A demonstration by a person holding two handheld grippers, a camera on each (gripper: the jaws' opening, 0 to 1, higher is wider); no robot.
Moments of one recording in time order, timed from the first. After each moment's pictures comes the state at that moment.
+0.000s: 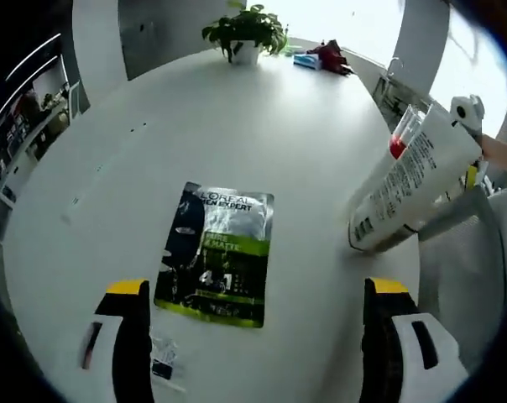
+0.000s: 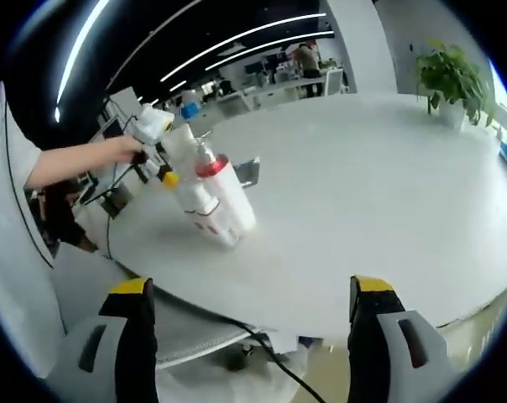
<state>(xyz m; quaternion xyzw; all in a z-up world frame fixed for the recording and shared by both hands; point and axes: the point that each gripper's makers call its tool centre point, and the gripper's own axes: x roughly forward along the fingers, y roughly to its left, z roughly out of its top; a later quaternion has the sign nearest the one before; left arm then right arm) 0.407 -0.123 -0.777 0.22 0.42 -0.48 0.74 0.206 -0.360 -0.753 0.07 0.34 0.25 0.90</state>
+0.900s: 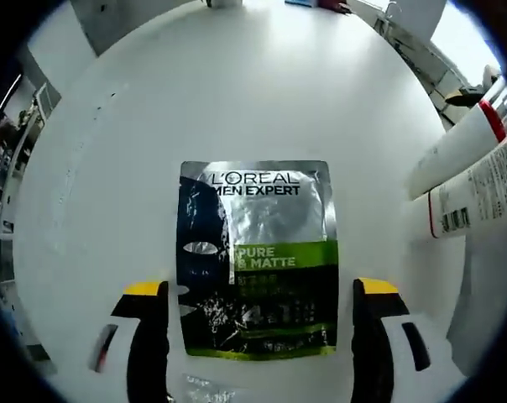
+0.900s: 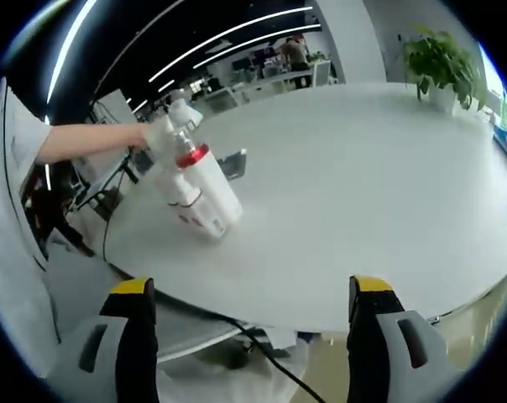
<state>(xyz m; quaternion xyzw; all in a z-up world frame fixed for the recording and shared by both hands) 0.469 -0.116 -0.843 0.35 0.48 -0.46 0.66 0.208 -0.363 -0.764 0.08 0.36 0.23 0.90</state>
